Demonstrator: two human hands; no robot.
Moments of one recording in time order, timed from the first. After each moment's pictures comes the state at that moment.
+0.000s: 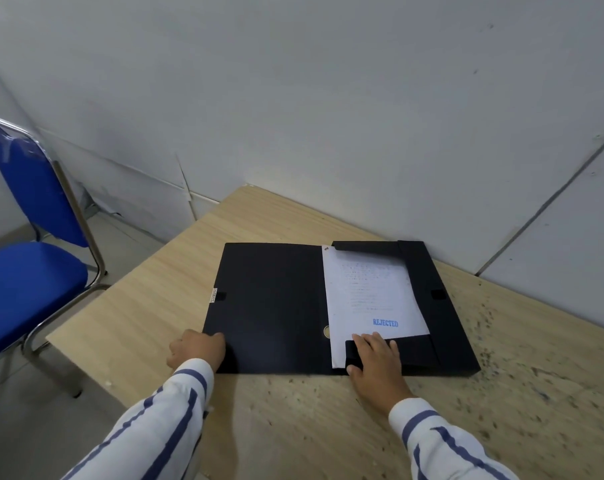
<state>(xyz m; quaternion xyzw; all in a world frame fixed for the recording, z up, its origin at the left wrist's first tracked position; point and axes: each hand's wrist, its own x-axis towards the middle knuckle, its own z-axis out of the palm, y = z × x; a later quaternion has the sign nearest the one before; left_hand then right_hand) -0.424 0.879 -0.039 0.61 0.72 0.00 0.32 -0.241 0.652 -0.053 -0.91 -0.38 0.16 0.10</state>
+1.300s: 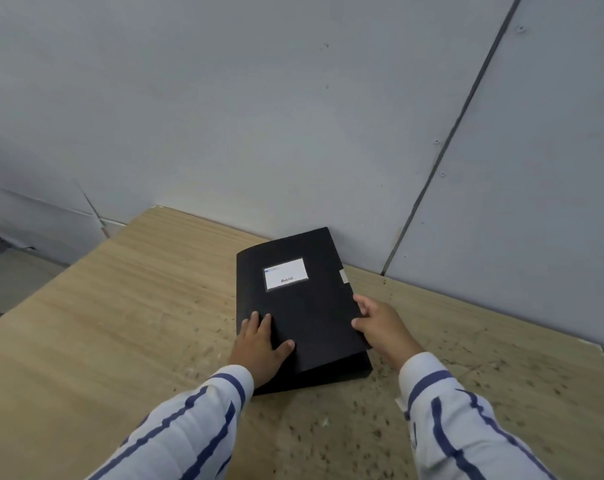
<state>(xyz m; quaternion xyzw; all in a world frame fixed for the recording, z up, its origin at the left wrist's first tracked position) -0.238 0.720 -0.017 0.88 0.34 -0.05 0.32 -0.092 0.556 0.036 -0.84 -0.17 0.28 0.42</state>
